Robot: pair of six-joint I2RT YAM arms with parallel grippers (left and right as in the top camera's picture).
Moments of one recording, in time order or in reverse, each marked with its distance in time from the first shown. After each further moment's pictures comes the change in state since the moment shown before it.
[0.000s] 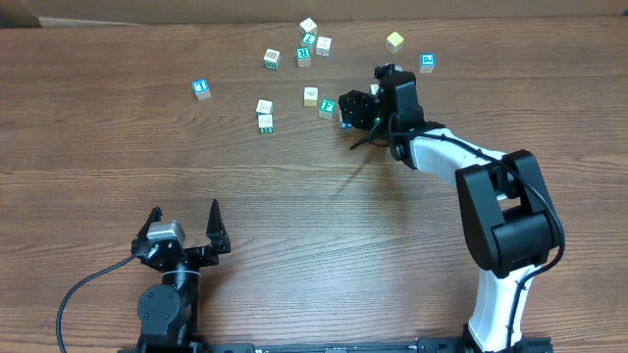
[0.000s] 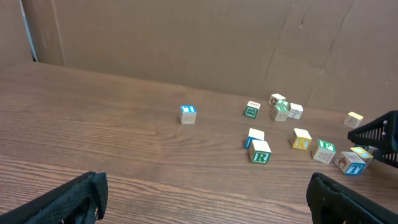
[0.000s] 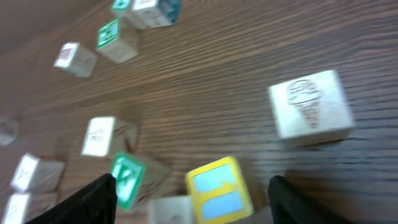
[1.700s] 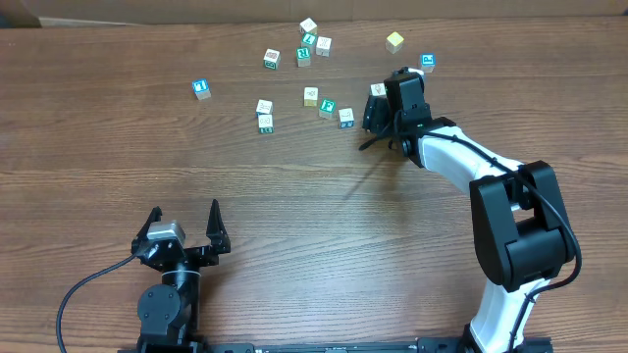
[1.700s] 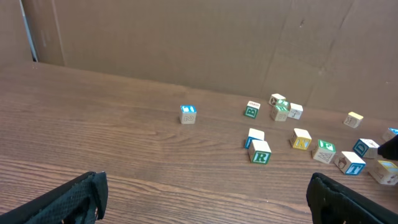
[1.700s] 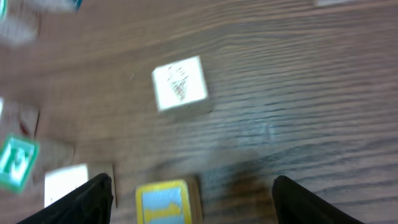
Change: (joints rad) left arm 0.000 0.000 0.000 0.000 0.000 0.000; right arm -0.010 -0.092 0.001 -0.276 0.237 -0.158
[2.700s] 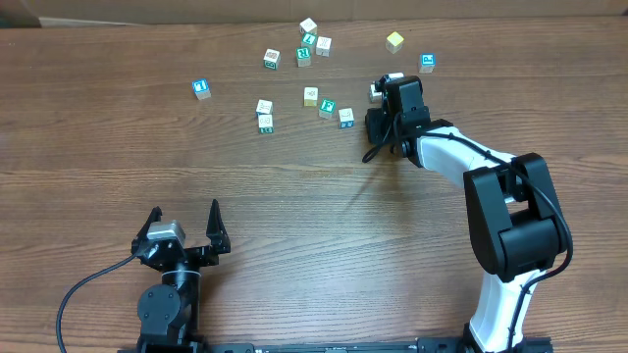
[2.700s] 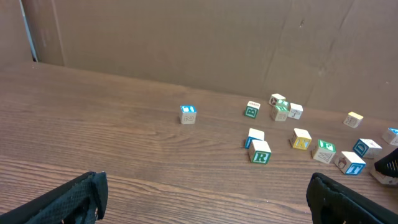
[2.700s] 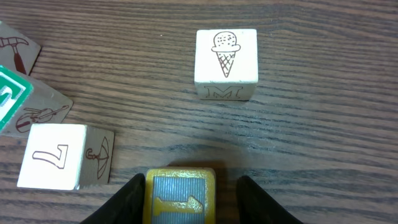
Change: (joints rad) left arm 0.000 0.000 0.000 0.000 0.000 0.000; right arm -0.013 0.055 -0.001 0.039 -0.108 -0.229
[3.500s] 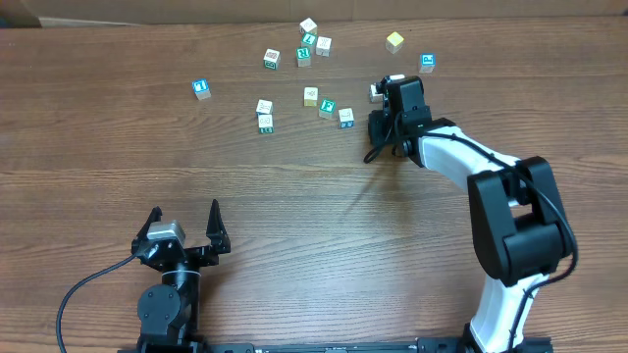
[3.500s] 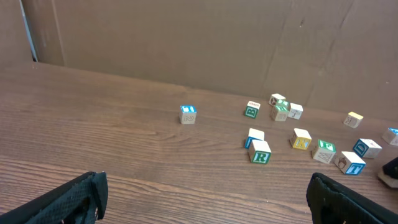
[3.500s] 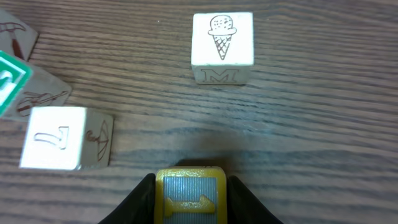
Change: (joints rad) left arm 0.000 0.000 0.000 0.000 0.000 0.000; right arm 0.000 -0.037 0.000 -0.075 0.006 0.000
